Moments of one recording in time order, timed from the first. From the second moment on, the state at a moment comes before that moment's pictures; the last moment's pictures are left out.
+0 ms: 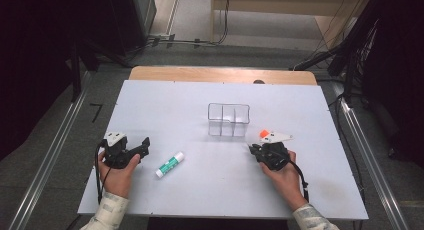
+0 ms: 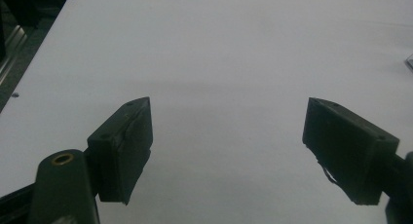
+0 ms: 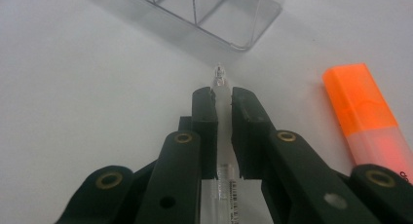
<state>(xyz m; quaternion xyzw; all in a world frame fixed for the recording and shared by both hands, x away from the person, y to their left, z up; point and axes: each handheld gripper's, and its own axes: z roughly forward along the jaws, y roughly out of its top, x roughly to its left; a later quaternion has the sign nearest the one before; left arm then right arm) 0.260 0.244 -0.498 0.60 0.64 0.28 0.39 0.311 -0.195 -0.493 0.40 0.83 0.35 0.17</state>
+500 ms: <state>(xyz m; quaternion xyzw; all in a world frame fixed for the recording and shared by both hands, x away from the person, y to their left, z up) 0.260 0.244 -0.498 0.60 0.64 0.28 0.38 0.309 -0.202 -0.471 0.41 0.81 0.38 0.16</state>
